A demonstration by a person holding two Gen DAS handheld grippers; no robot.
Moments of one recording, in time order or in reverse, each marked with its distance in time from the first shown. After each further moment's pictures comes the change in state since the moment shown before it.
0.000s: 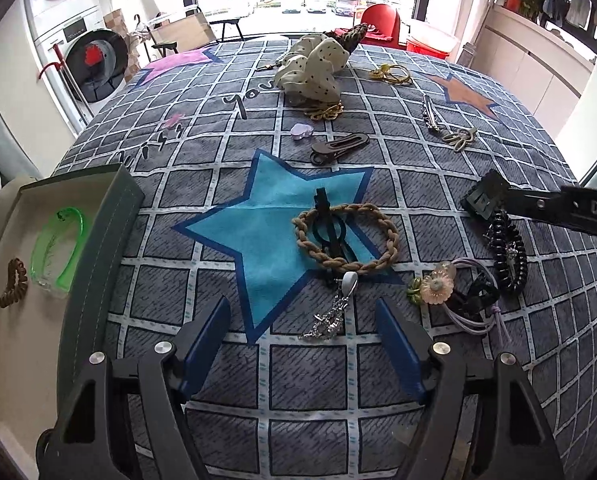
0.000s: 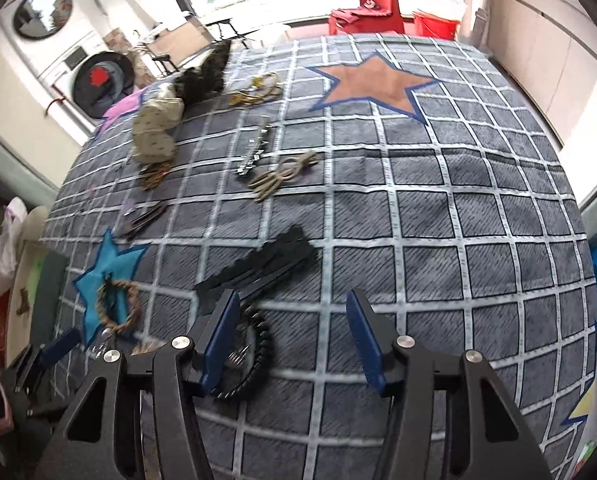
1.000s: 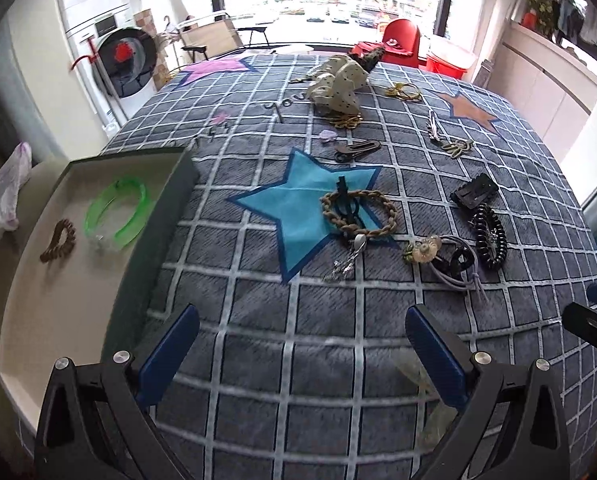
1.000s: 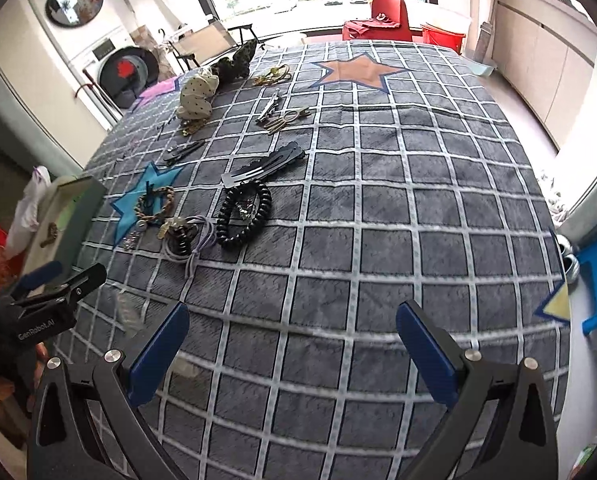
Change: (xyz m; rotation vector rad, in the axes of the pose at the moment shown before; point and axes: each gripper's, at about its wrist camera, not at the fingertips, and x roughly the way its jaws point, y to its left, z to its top) left arm -0.046 0.007 -0.027 -0.056 -0.033 0.053; right arm -0.068 -0.012 -0.090 -0.113 -0.053 -0.009
